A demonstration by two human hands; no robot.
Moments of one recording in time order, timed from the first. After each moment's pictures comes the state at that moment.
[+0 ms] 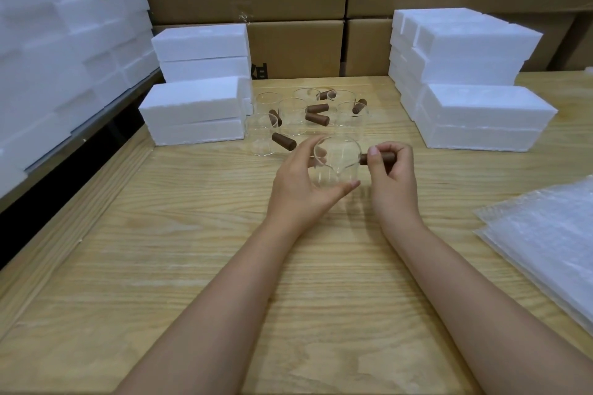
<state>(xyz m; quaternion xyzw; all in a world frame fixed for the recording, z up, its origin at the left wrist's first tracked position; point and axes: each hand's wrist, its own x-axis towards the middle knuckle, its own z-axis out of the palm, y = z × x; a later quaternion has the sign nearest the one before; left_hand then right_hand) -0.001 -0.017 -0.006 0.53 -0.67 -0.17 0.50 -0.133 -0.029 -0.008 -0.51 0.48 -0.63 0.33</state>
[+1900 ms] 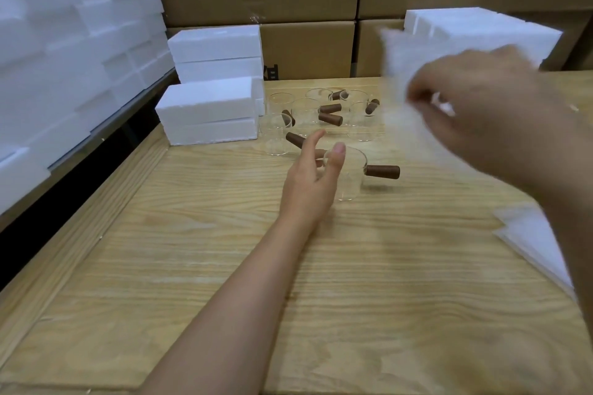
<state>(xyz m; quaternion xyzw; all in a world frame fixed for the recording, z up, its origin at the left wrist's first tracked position) 0.004 -0.022 -0.006 0.54 -0.61 -0.29 0.51 -0.167 0.022 0.137 -0.82 0.48 -0.21 -0.24</state>
